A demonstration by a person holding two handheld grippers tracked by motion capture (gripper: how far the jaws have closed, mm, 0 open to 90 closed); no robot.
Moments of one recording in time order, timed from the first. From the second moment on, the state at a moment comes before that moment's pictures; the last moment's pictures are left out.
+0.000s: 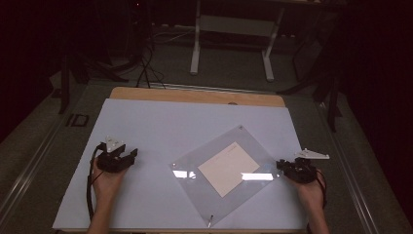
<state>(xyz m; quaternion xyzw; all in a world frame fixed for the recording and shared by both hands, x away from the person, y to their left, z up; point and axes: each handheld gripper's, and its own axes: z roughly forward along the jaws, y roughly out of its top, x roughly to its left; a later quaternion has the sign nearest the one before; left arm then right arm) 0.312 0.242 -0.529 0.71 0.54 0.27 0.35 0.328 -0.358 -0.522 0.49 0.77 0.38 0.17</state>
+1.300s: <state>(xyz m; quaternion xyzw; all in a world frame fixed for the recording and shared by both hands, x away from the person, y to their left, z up) 0.306 0.219 -0.526 0.75 0.47 0.24 0.39 0.475 -0.293 -0.520 0.55 0.72 0.38 0.19</state>
